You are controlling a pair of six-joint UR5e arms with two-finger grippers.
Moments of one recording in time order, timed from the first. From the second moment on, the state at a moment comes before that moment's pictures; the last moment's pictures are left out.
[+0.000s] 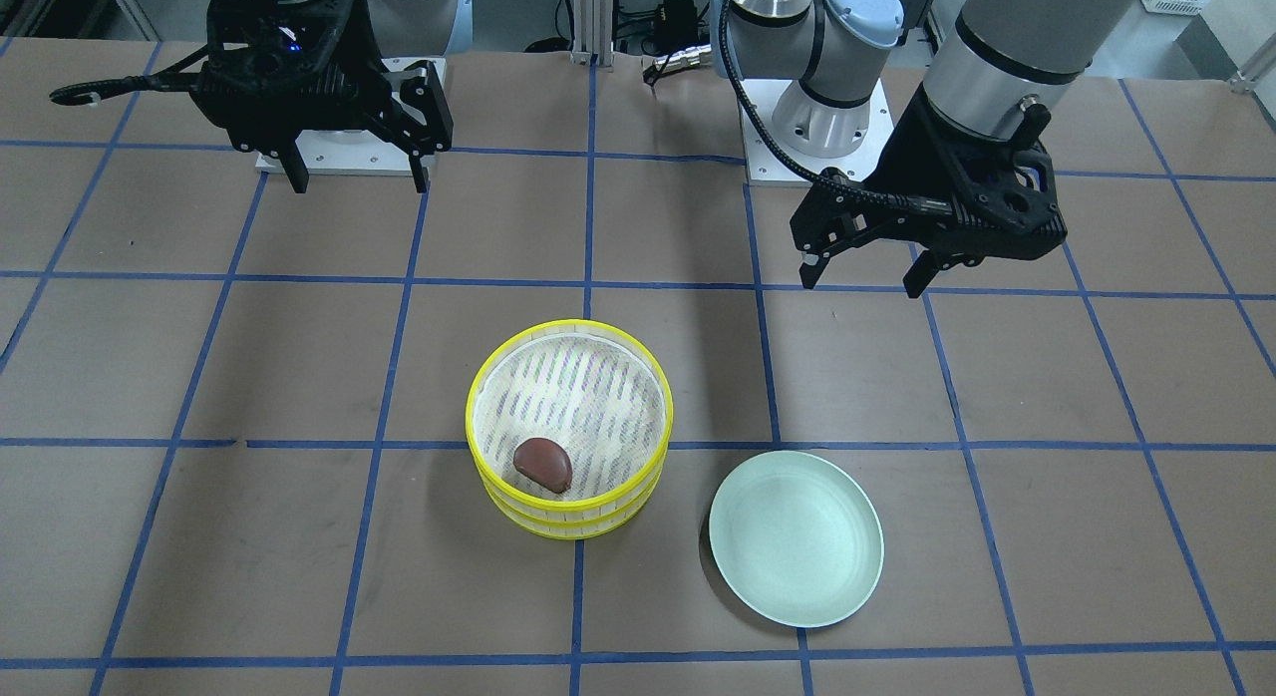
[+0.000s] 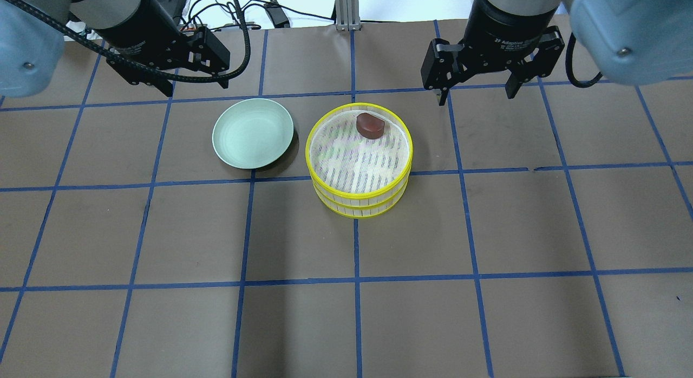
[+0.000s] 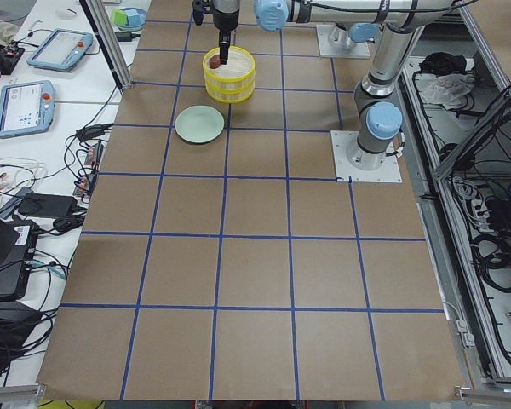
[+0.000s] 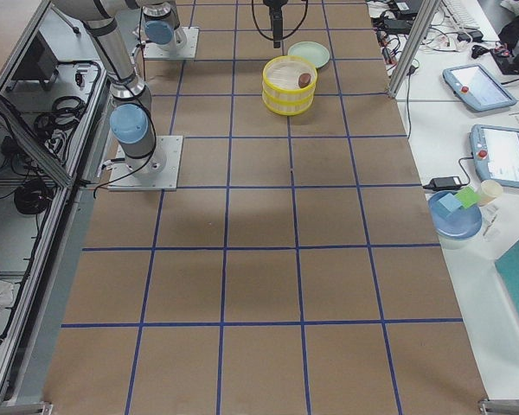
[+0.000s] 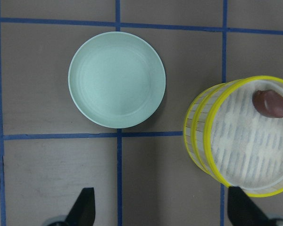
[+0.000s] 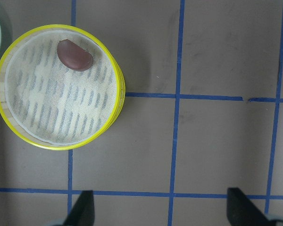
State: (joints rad) left arm -1.54 -1.60 -1.53 -1.47 1.48 0.01; right arm 1.72 -1.57 1.46 -1.53 -1.60 0.10
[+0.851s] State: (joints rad) left arm -1.53 -1.50 -1.58 -1.55 1.58 0.07; right arm 1.62 -1.57 1.46 -1.55 -1.58 0.09
